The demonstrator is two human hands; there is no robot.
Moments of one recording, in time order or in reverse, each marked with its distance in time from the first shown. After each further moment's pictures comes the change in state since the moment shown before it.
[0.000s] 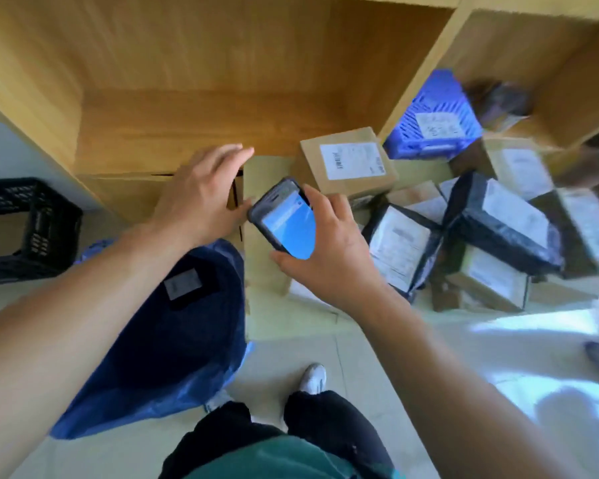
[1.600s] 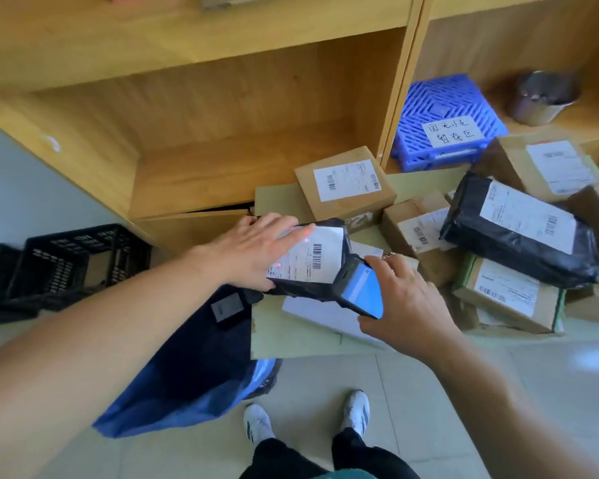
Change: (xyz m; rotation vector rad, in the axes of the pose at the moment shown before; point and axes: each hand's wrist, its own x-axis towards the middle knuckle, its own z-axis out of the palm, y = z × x) left_hand 0.034 0.113 0.035 0.555 -0.658 0.263; right_hand -0.053 0.164 -0.068 -0.296 -0.160 0.029
